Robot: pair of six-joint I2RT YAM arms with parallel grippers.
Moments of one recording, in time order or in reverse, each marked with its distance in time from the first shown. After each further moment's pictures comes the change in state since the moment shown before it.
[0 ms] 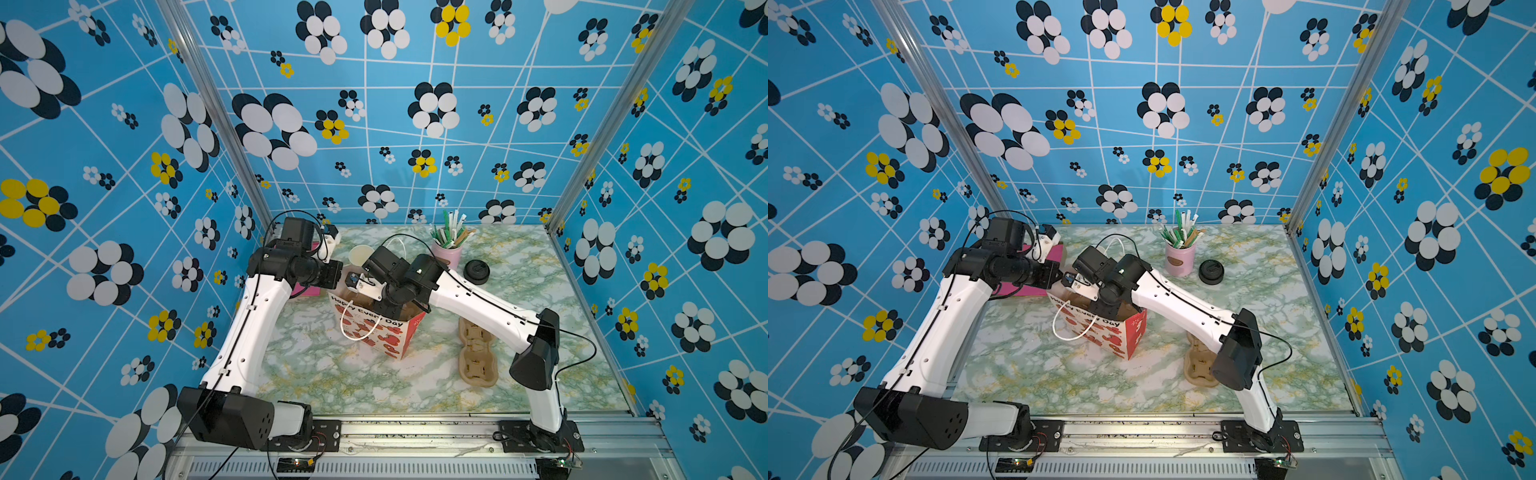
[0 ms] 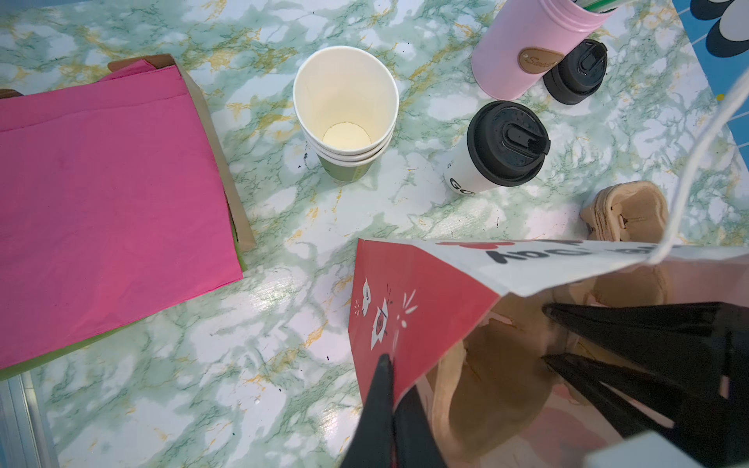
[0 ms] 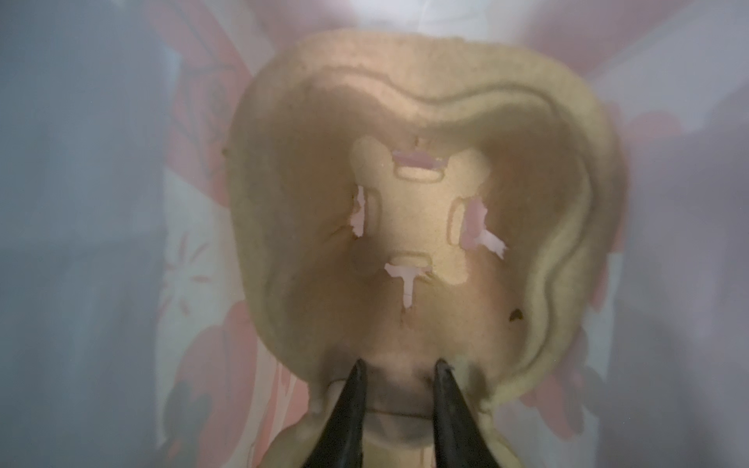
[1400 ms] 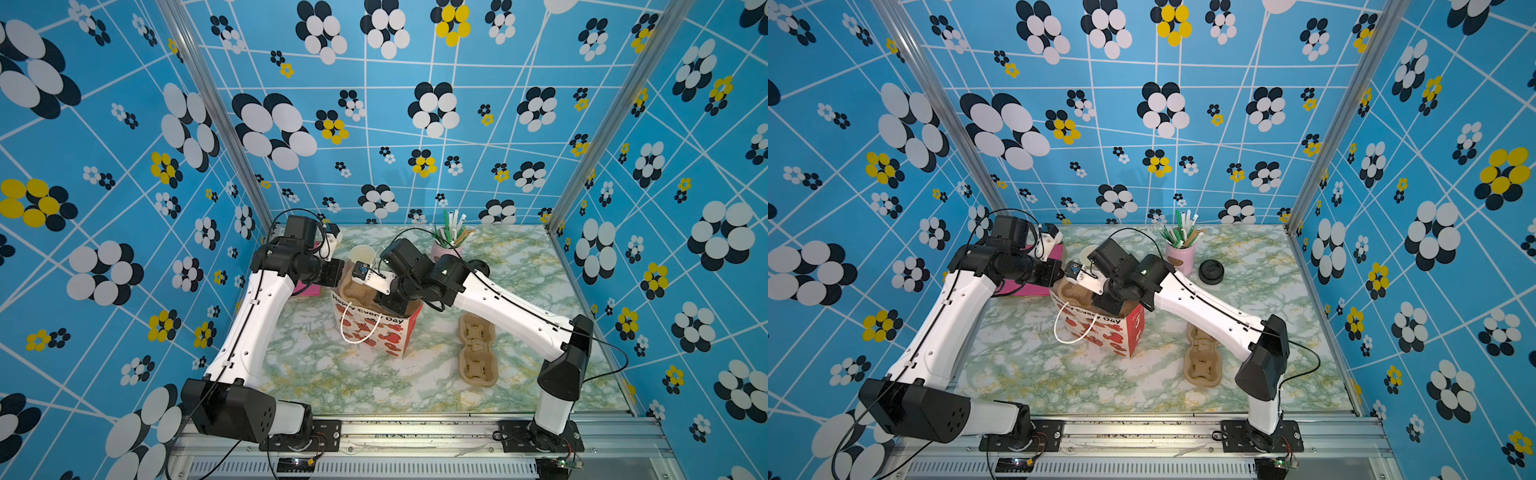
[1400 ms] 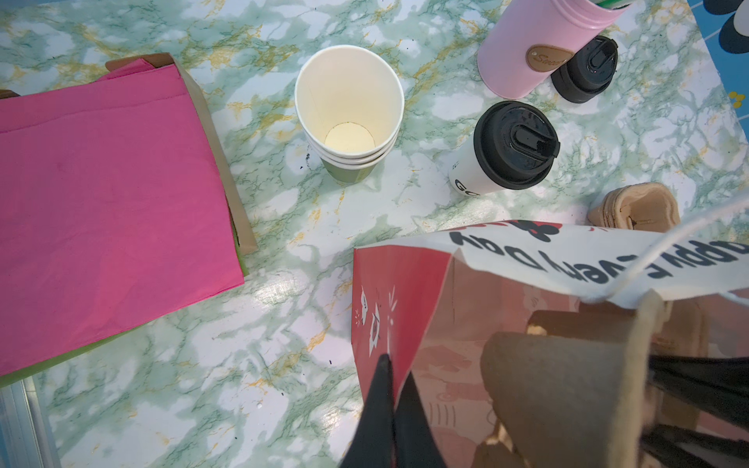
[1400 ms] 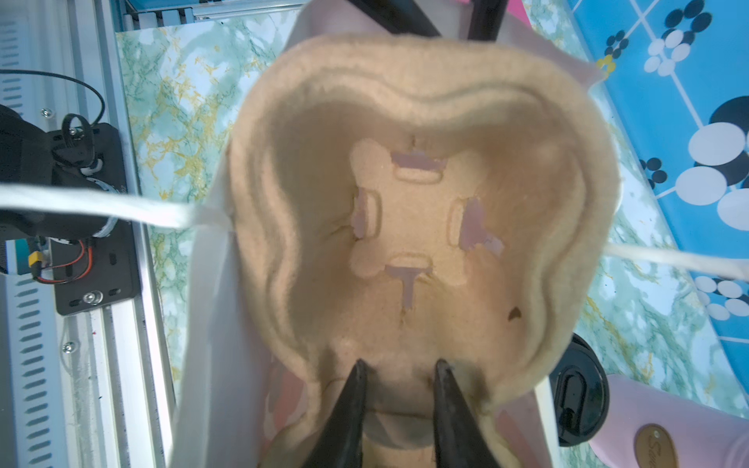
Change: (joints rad) left arm -0.005 0.035 0.013 0.006 -0.011 0.000; right arm -0.024 -0.214 -0.223 0.242 -0.117 -0.026
